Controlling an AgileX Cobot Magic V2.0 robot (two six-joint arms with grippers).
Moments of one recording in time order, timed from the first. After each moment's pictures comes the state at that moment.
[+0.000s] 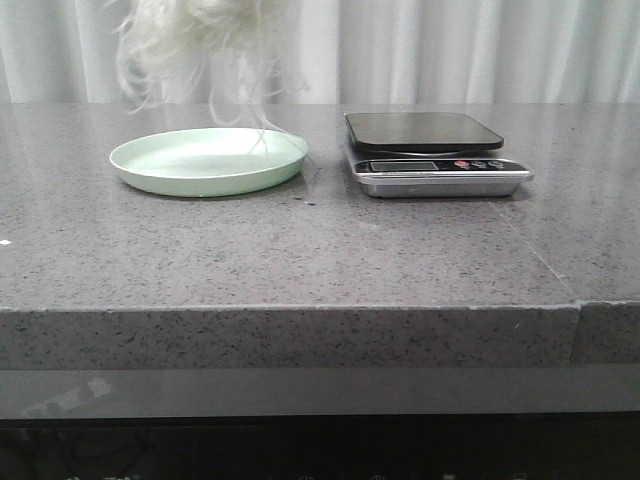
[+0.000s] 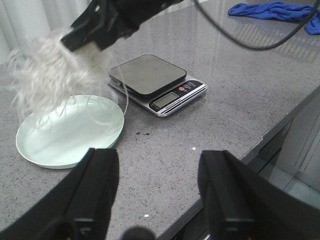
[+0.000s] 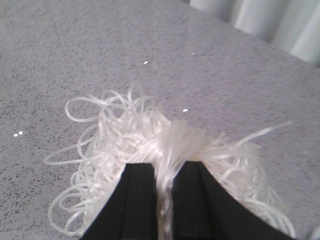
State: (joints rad) left arm -0.69 0.55 -0.73 -0.08 0.54 0.09; right arm 0.65 1.85 -1.78 0.15 0.45 -0.19
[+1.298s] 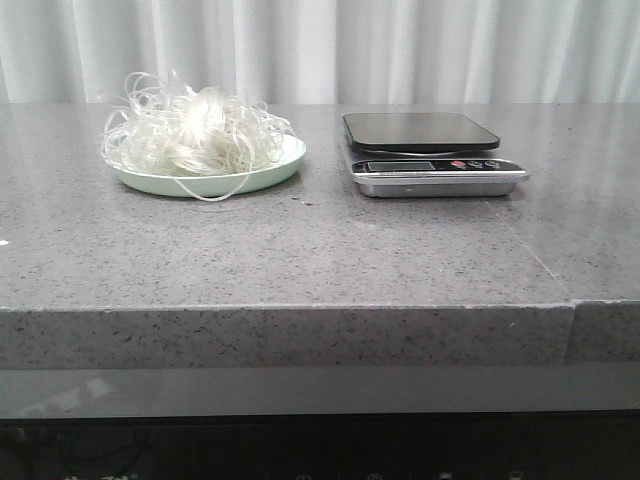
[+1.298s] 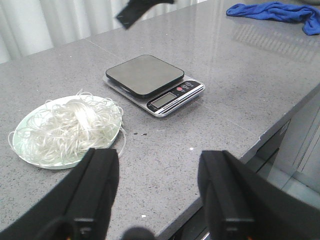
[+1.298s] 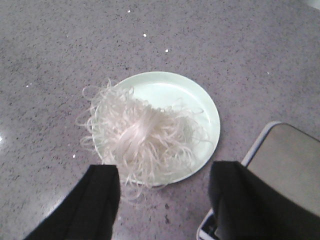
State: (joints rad) left arm -0.69 0.55 -0.73 -0.08 0.54 0.09; right arm 0.59 1.60 -1.71 0.12 0.80 -0.08
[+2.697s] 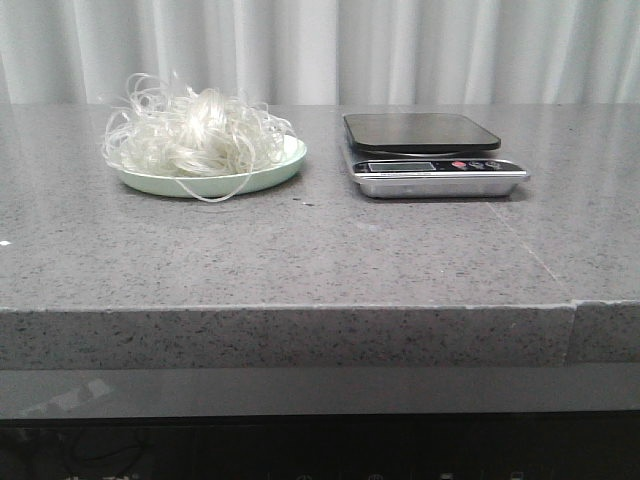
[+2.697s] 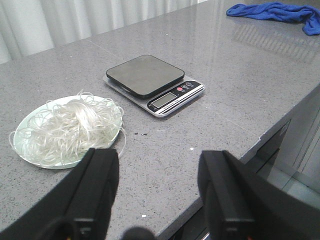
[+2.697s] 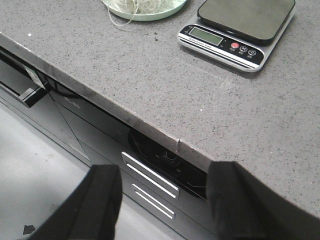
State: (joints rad) left arm -0.69 0.55 -0.73 -0.08 0.54 0.09; right arm 0.59 0.42 -0.78 0.04 0.98 0.01
